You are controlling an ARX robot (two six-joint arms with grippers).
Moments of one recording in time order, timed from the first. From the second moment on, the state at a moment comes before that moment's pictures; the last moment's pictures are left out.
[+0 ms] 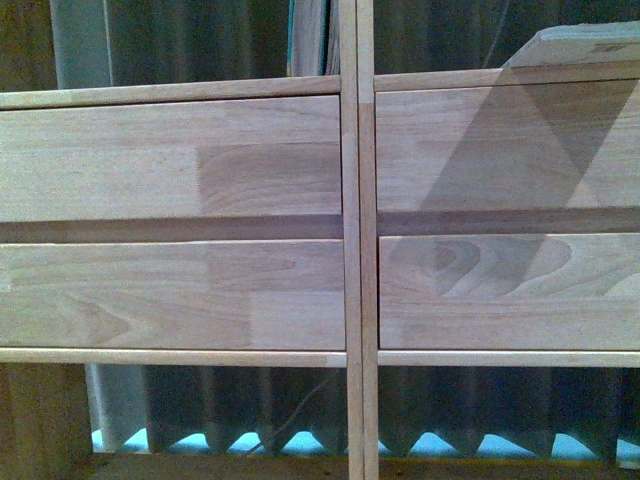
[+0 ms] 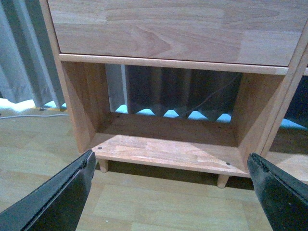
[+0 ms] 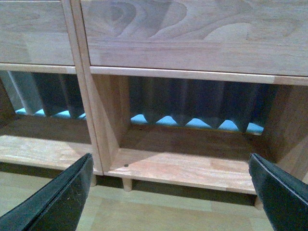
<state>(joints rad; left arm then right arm) 0.00 0.00 0.01 0.00 0.00 0.00 0.00 0.00 0.01 0.00 0.00 0.00</state>
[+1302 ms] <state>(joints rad) 0.00 0.00 0.01 0.00 0.00 0.00 0.00 0.00 0.01 0.00 0.00 0.00</state>
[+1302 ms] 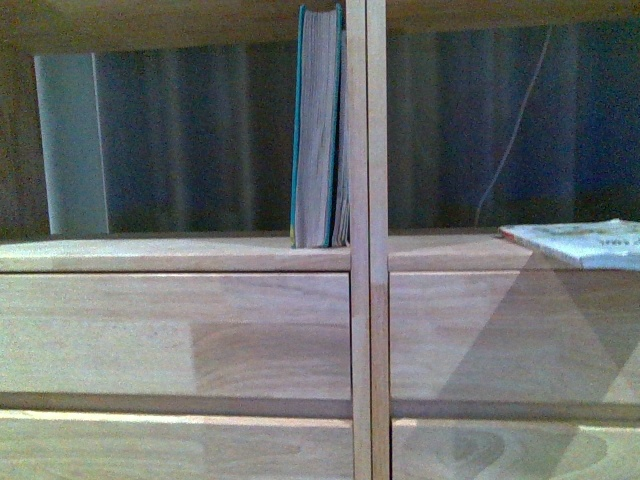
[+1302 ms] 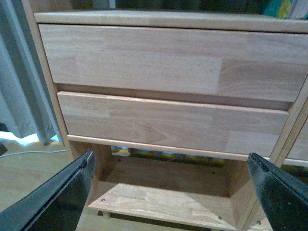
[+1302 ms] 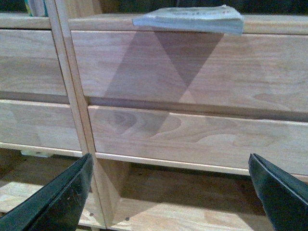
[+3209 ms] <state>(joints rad) 0.00 0.00 0.01 0.00 0.00 0.00 0.03 1.50 0.87 0.25 0.20 1.36</state>
